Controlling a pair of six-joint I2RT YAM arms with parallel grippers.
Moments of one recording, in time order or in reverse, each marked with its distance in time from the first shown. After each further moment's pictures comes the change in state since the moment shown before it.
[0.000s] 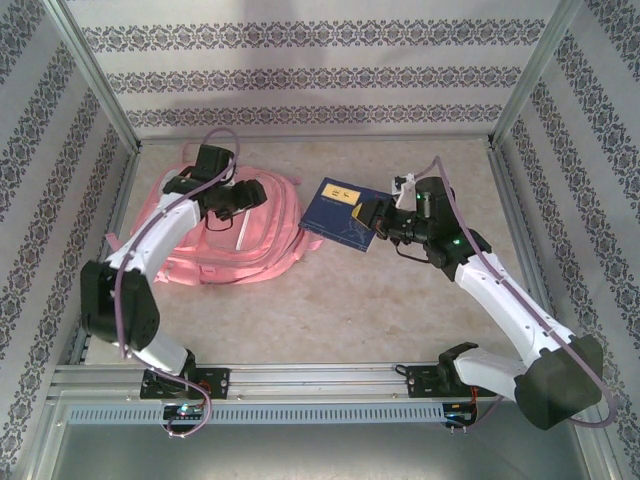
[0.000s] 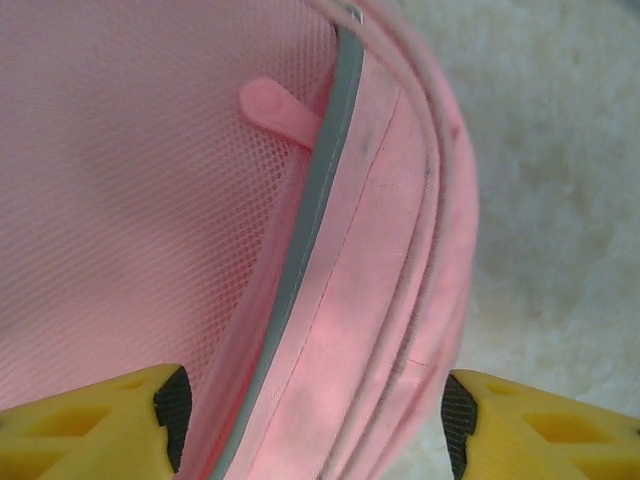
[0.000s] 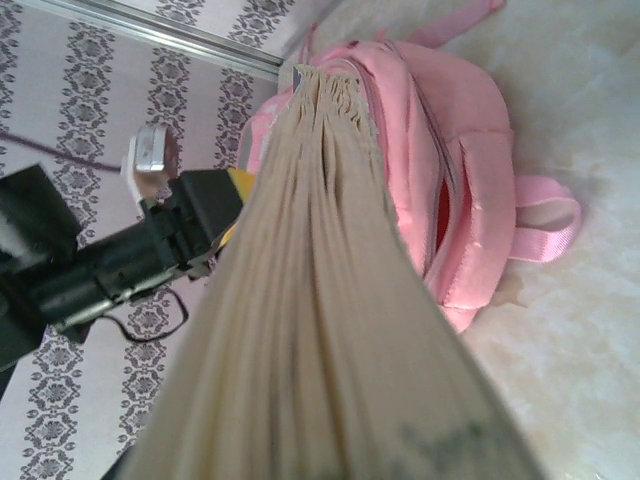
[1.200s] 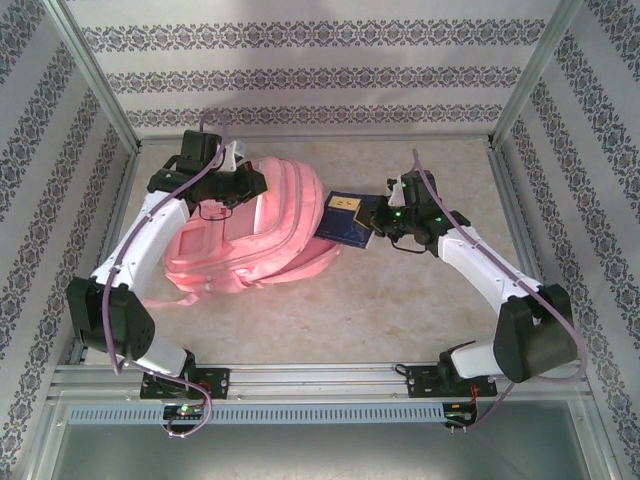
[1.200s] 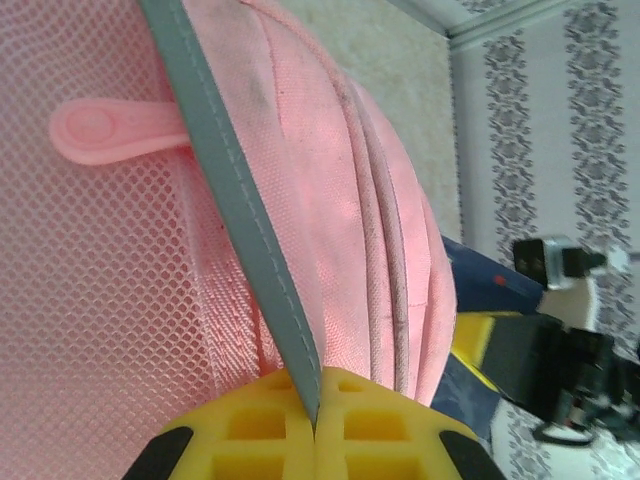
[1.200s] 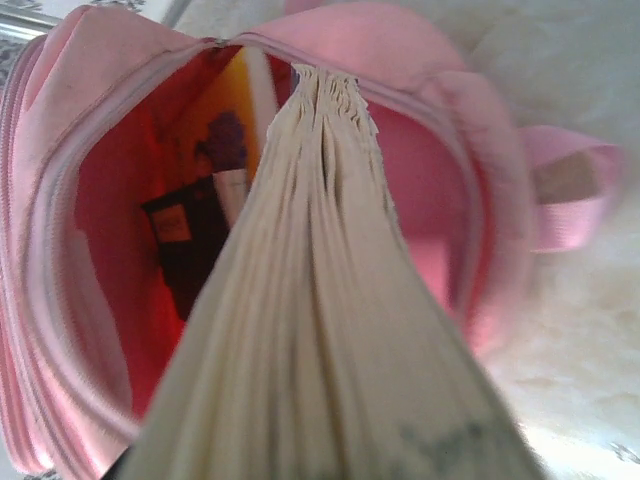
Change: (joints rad) left arm 0.004 -0.118 0.082 0.007 0.381 -0.048; right arm -0.056 0.256 0.064 -0.016 -0.004 -0.104
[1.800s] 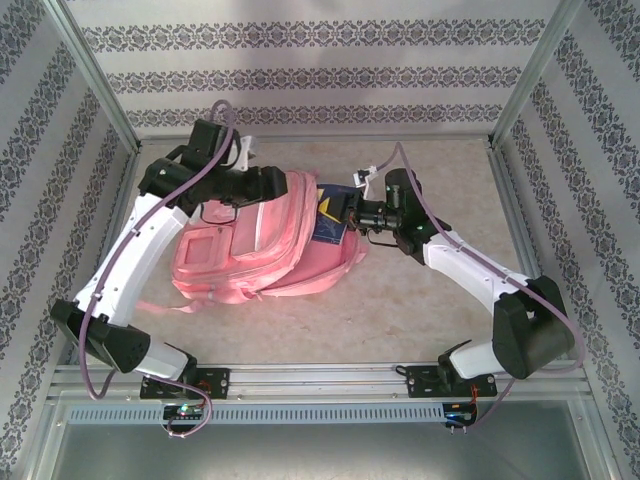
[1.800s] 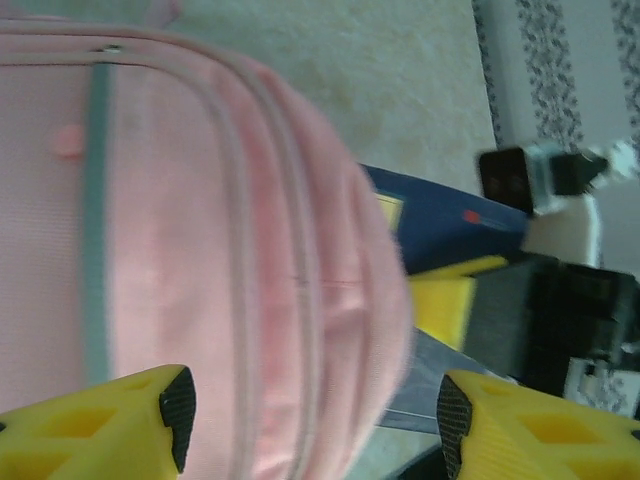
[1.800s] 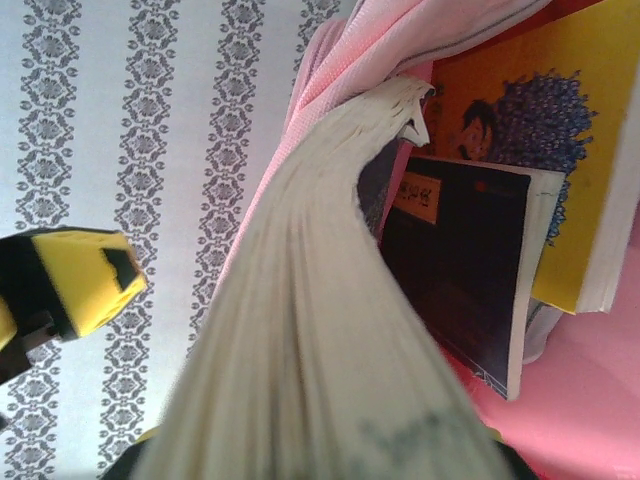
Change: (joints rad) left arm -0.221 -0.014 0.322 -0.395 -0.282 0.078; right arm 0.144 0.025 -0.031 0.412 -0.182 0.219
